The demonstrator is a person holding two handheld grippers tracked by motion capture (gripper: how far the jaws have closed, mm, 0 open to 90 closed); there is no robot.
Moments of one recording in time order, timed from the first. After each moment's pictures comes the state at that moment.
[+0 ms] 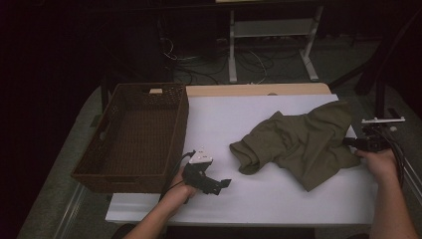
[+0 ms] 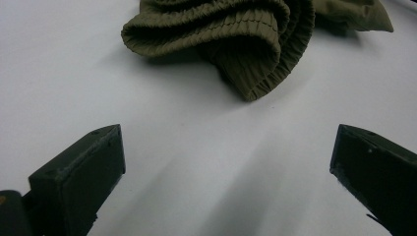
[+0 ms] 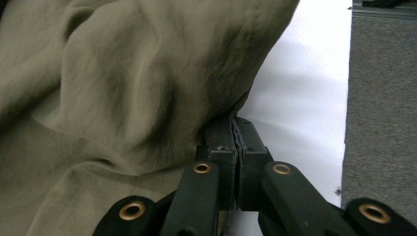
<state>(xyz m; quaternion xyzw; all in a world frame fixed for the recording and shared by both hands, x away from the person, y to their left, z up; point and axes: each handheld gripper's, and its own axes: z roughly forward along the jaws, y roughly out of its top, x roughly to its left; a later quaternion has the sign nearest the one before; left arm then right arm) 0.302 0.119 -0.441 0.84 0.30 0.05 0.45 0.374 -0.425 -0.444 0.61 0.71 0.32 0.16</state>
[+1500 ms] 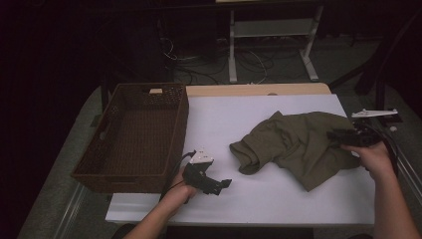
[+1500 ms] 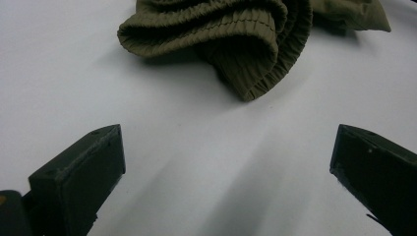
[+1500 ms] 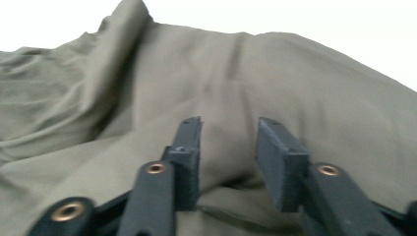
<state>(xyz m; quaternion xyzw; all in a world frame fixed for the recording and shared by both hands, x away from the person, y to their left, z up) 0.302 0.118 -0.441 0.84 0.30 0.05 0.45 0.371 -0.379 -0.406 0.52 0.75 0.37 0.16</state>
